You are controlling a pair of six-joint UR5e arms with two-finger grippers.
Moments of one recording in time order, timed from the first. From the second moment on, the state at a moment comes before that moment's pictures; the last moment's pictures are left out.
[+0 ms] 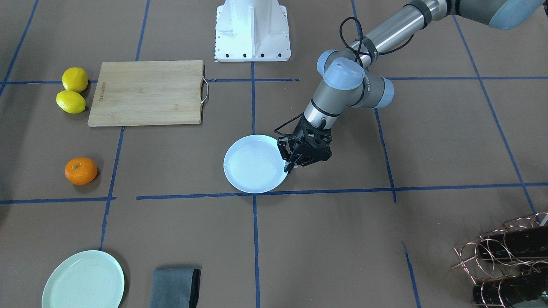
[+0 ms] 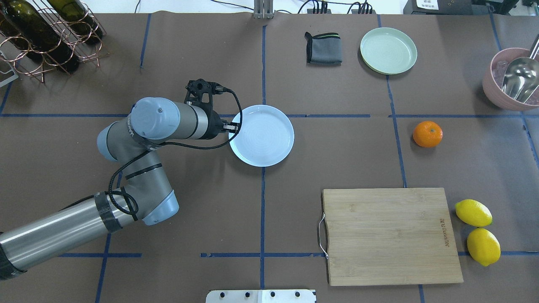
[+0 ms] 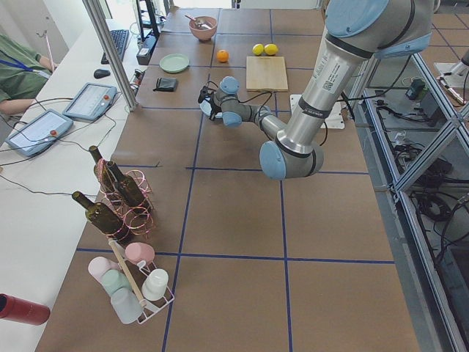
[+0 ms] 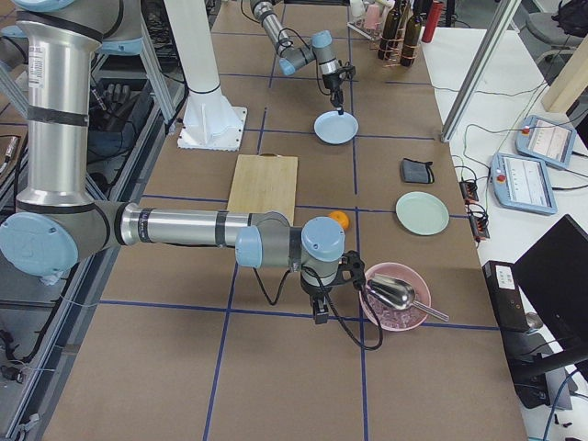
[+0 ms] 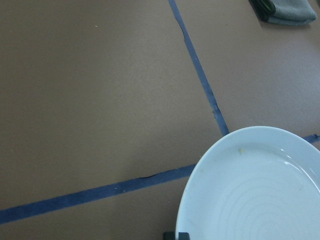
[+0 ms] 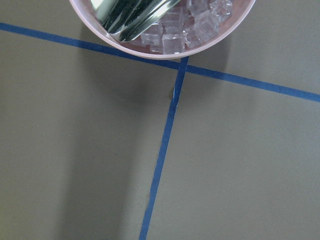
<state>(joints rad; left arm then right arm) -0.57 -2.20 -1.37 -2.35 -1.73 -1.07 1.55 -1.69 1.68 -1.54 2.35 -0.18</state>
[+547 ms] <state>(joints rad) -0.56 -2.21 -1.35 -2.35 -1.72 -1.07 1.55 -1.69 1.68 -1.54 2.34 -0.18</state>
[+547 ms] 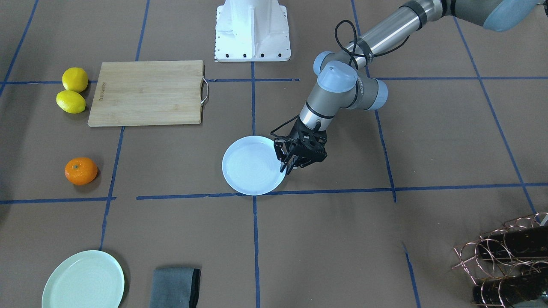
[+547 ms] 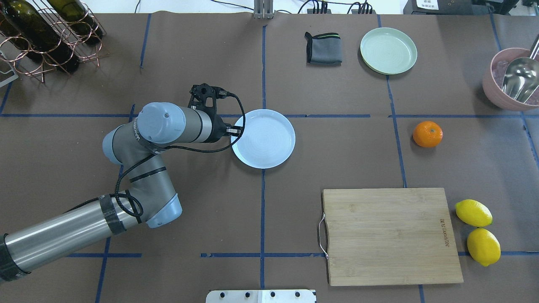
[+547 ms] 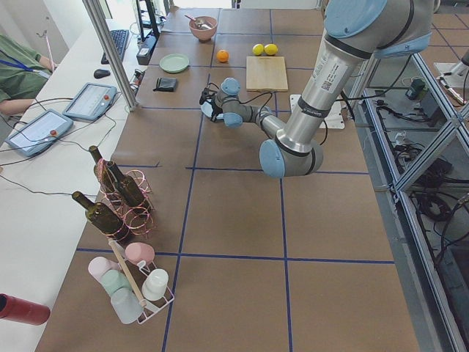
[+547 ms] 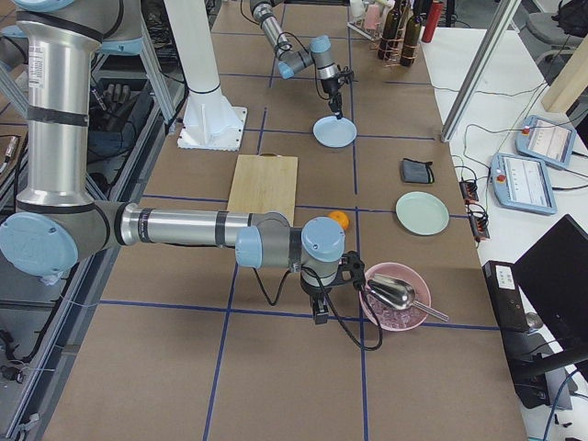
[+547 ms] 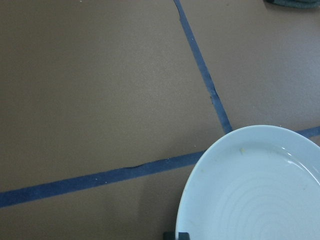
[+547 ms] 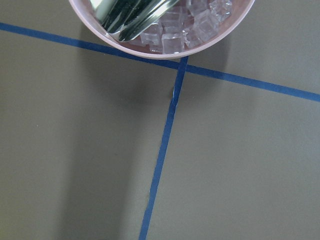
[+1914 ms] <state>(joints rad) -1.01 -1.80 -1.87 -1.82 -2.07 -0.69 1.47 -1.63 1.76 -1.35 2.53 -0.10</state>
